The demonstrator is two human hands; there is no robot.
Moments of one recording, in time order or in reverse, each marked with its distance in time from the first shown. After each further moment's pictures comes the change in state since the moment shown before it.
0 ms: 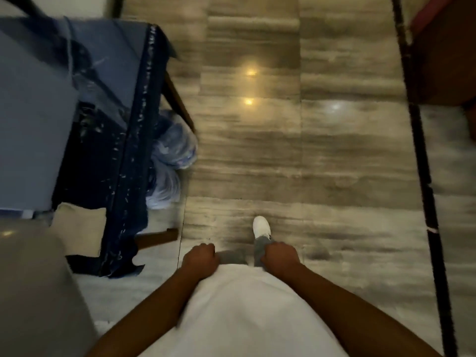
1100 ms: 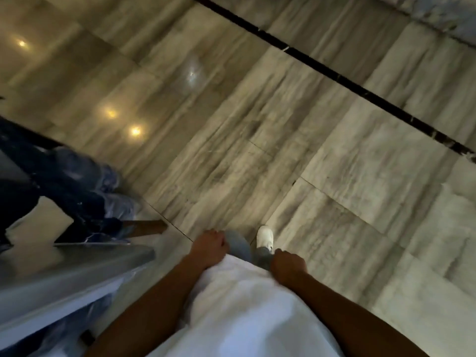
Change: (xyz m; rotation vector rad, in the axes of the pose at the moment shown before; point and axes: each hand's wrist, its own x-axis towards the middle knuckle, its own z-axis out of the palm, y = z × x) left_hand -0.216 -0.182 0.263 0.739 -0.068 0.698; right_hand -0.322 -0.262 0.499 0.876 0.028 0.650
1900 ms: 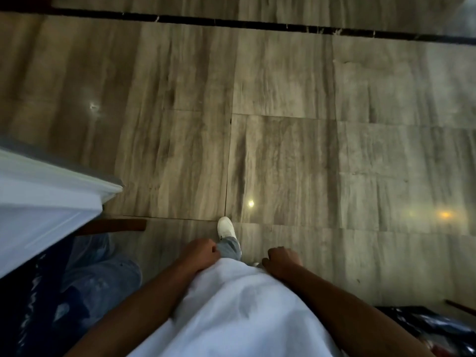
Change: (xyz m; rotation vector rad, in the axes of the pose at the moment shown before) left_hand -0.199 -0.100 0.196 0.384 -0.289 0.300; right_hand -0.210 -0.063 0.362 0.509 0.080 0.274
